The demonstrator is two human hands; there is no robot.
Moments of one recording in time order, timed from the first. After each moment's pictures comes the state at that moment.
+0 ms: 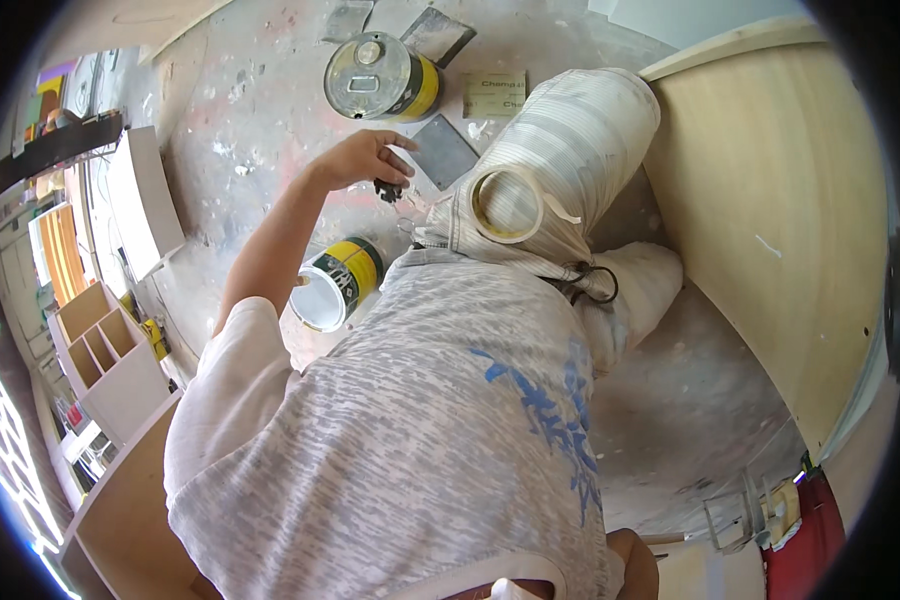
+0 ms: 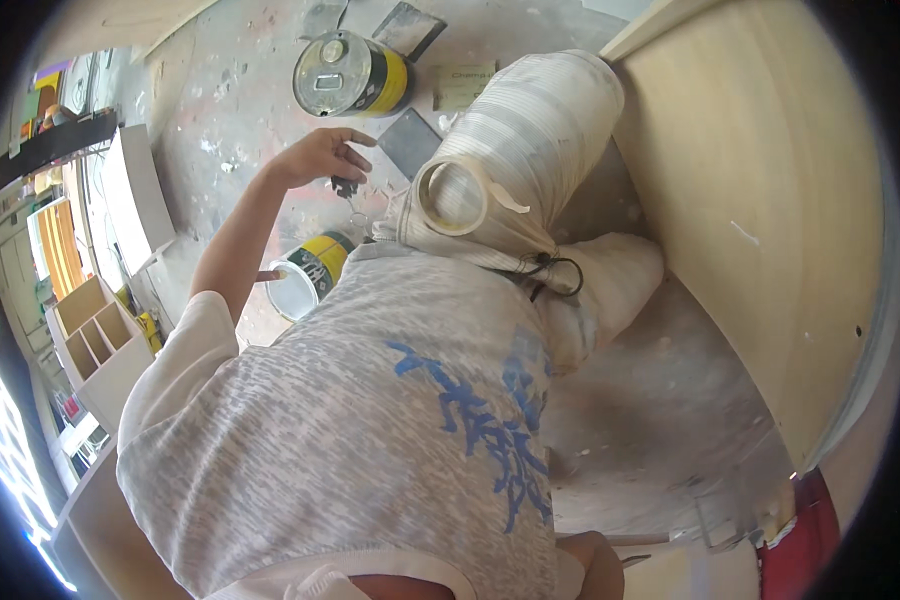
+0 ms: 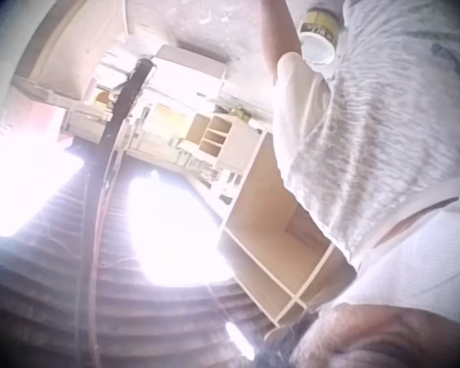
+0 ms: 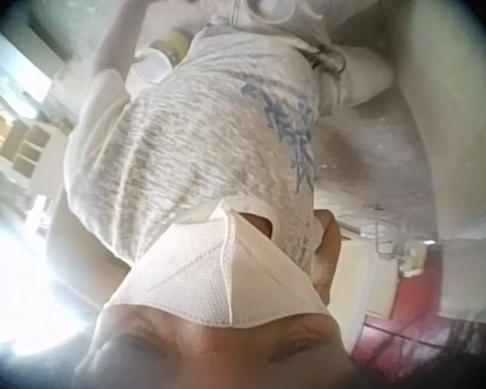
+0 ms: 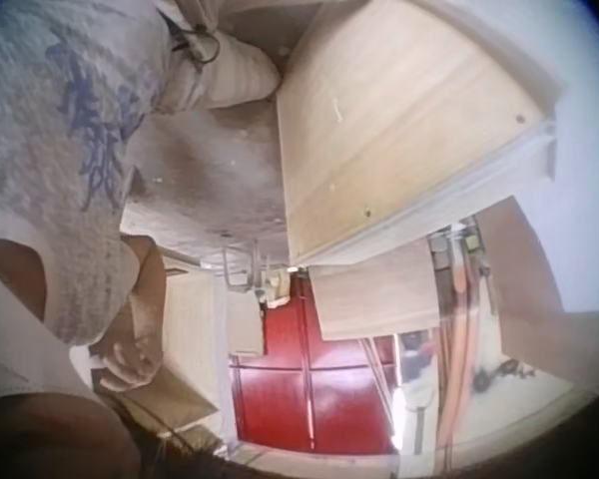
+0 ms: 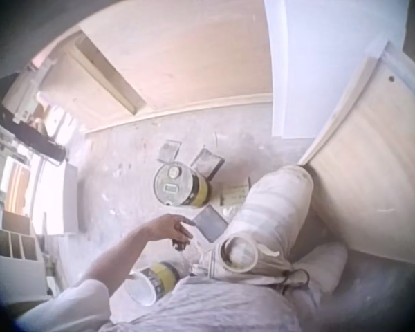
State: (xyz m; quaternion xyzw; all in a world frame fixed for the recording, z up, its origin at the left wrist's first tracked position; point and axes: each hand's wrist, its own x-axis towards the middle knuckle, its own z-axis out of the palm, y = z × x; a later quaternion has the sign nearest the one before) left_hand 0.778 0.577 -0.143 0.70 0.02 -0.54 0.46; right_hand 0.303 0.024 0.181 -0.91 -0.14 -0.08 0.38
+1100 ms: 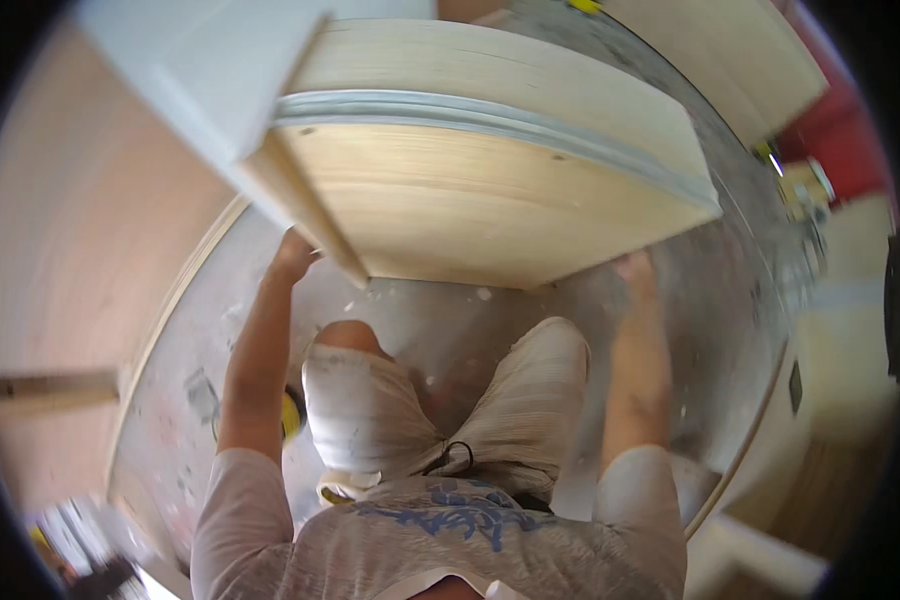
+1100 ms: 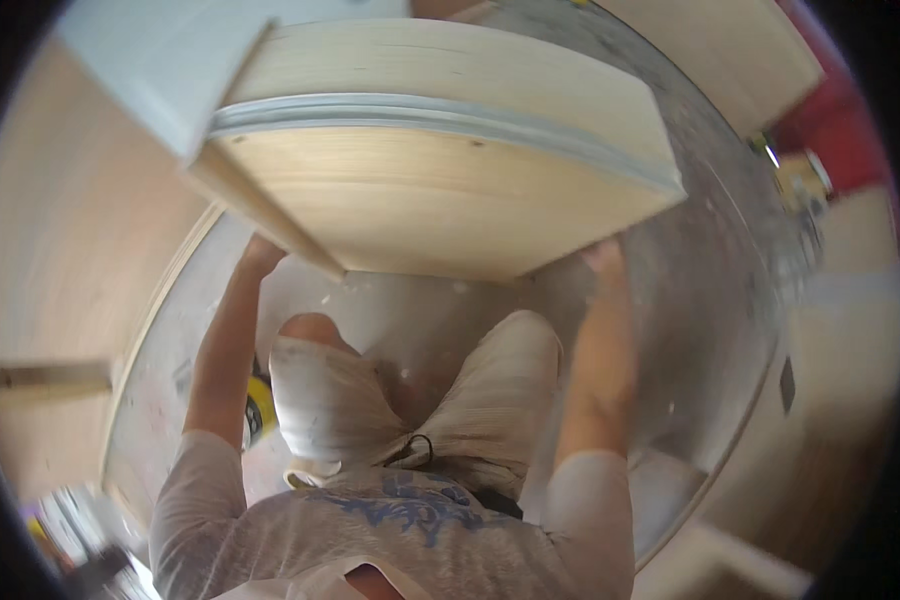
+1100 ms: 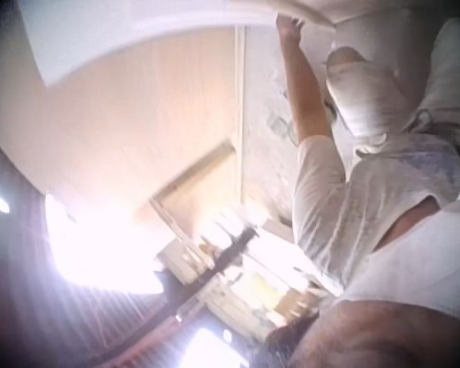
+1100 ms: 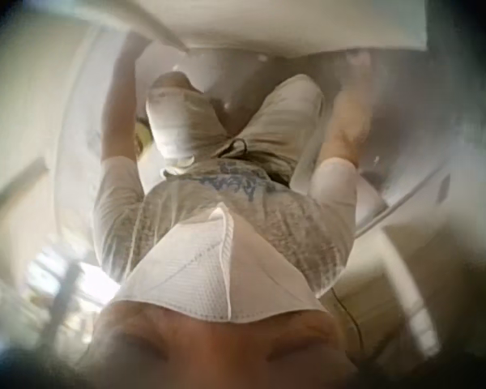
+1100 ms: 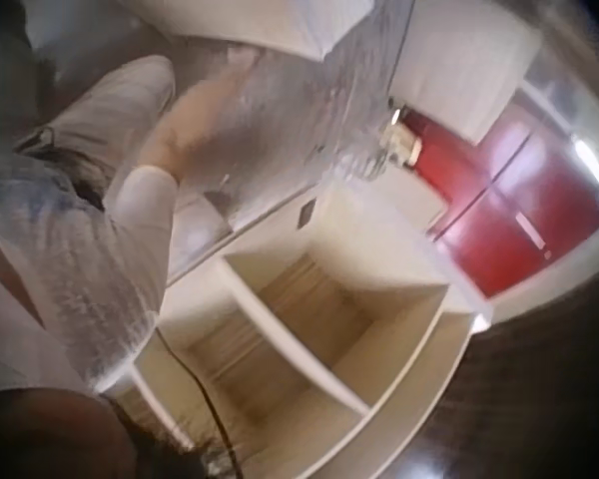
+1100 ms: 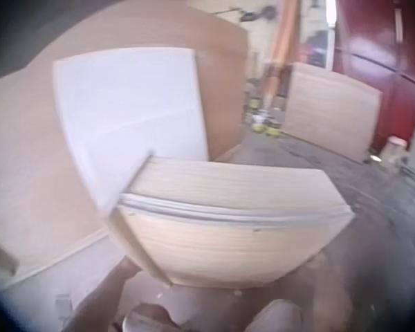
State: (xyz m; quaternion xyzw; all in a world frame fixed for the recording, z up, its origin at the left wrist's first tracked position) left_hand 0.996 0.254 -0.251 0.66 -0.26 -0.47 0.53; right_hand 0.458 -0.082 -0.226 -0.39 0.35 -0.36 0.77
